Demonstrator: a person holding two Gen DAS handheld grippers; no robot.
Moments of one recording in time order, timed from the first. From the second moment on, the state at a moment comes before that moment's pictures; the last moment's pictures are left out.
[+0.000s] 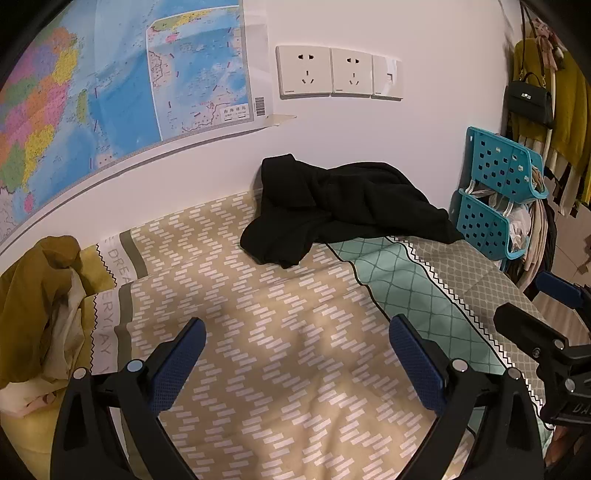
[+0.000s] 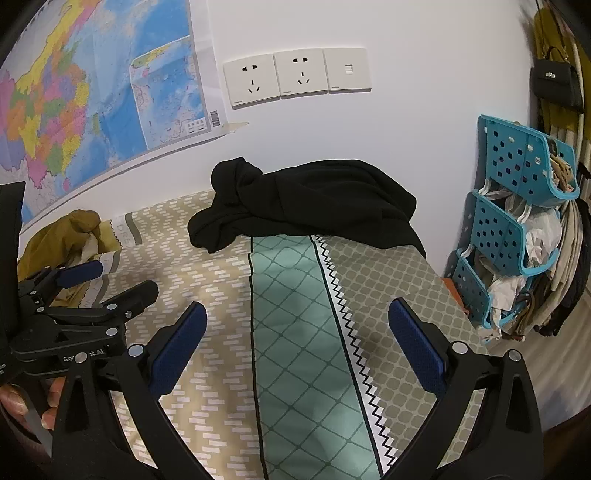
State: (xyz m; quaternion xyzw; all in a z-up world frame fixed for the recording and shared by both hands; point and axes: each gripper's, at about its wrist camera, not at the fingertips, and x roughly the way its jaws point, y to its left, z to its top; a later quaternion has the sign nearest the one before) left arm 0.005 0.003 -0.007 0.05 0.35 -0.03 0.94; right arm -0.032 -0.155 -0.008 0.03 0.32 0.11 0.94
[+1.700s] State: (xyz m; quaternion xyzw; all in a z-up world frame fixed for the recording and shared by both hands) left arm 0.010 0.005 -0.003 0.04 0.35 -0.03 0.94; right arm -0.027 -0.151 -0.012 0.04 0.31 0.12 0.94
